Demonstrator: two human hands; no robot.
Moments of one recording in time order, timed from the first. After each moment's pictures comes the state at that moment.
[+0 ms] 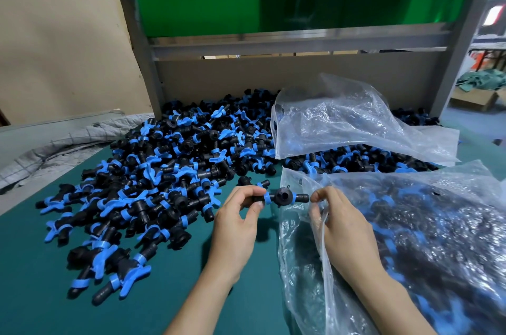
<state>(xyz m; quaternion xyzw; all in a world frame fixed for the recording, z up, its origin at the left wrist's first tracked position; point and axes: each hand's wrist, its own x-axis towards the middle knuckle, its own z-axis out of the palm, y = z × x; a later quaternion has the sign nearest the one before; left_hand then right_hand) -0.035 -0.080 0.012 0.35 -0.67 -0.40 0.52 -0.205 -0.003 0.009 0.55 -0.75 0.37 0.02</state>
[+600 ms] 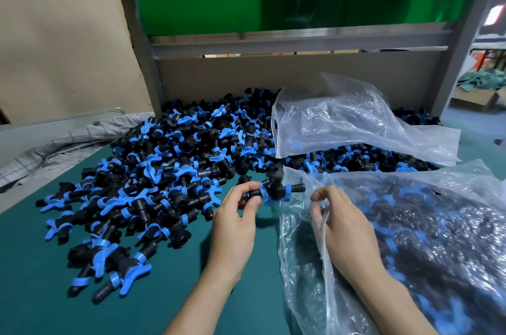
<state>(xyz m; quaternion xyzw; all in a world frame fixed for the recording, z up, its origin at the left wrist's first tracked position) -0.037 -0.084 0.006 0.38 -0.66 -0.37 0.53 -0.206 -0.005 0.006 0.54 -0.75 0.38 0.03</state>
